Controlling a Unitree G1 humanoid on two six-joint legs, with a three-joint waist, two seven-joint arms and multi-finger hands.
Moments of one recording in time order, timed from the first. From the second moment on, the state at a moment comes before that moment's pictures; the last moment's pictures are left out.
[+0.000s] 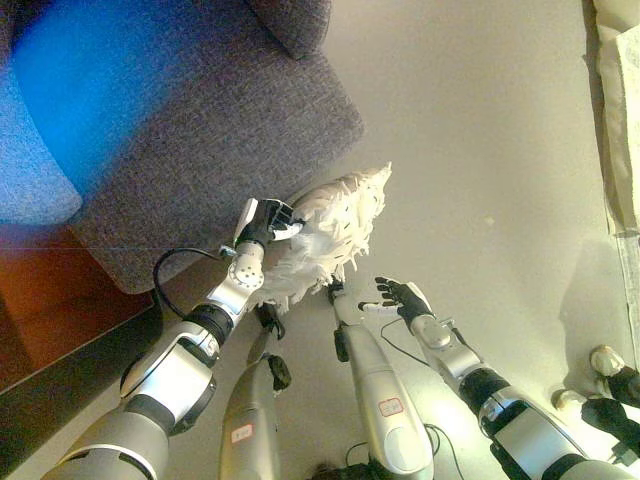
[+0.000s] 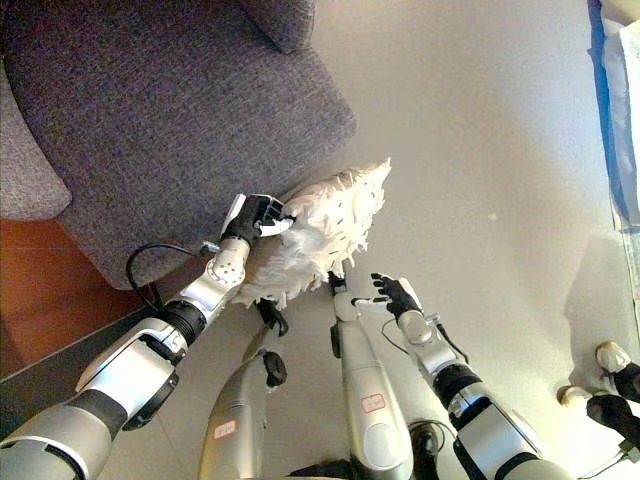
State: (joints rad) left arm -0.87 0.35 -0.60 1.01 -0.28 -0.15 0.31; right arm -0.50 -0.33 0.55 0.89 0.28 0.02 -0.15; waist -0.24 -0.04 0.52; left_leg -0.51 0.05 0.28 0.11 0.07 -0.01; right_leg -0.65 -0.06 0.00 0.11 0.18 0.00
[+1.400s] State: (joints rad) left arm -0.53 0.33 -0.60 0.85 -0.27 -0.07 0.14; right arm -0.23 -0.33 0.38 1.13 0.24 0.00 0.02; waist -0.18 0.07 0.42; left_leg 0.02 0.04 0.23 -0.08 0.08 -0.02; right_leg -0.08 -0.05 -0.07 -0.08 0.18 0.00
